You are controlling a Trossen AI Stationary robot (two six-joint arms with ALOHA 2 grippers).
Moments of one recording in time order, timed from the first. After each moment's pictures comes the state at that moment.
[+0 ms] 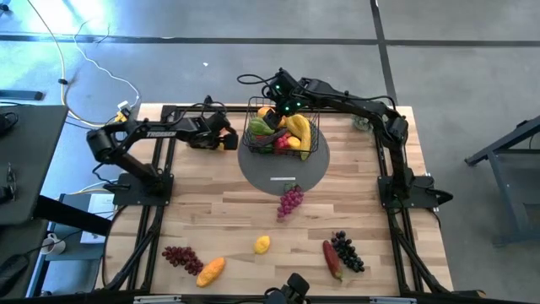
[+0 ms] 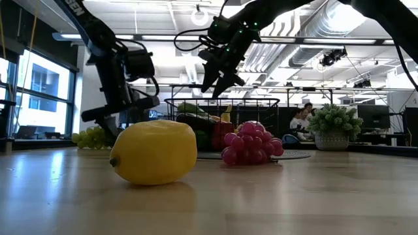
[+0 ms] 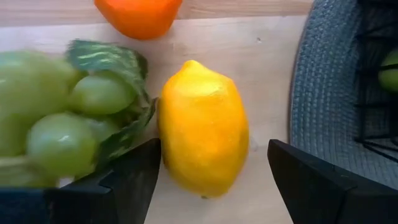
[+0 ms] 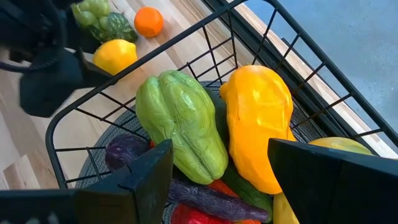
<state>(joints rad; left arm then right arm) 0.74 1.50 0.73 -0.43 -0.10 -0.84 -0.50 2.05 1.88 -0.77 -0.09 0.18</state>
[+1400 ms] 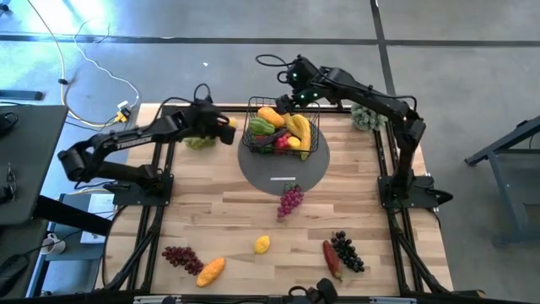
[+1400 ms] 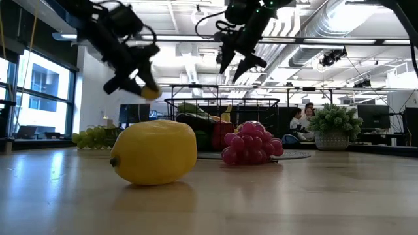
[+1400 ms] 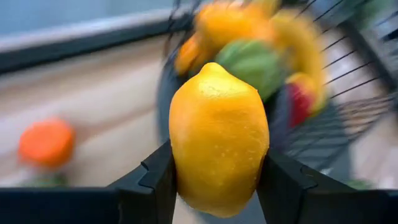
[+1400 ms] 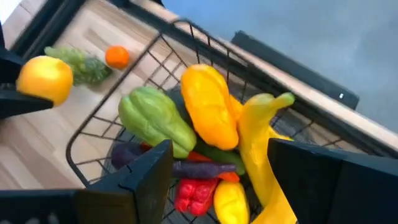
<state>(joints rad) 0.74 1.19 0.73 -0.27 0.03 -0.52 -0.54 1.88 1.88 -0.93 0.00 0.44</state>
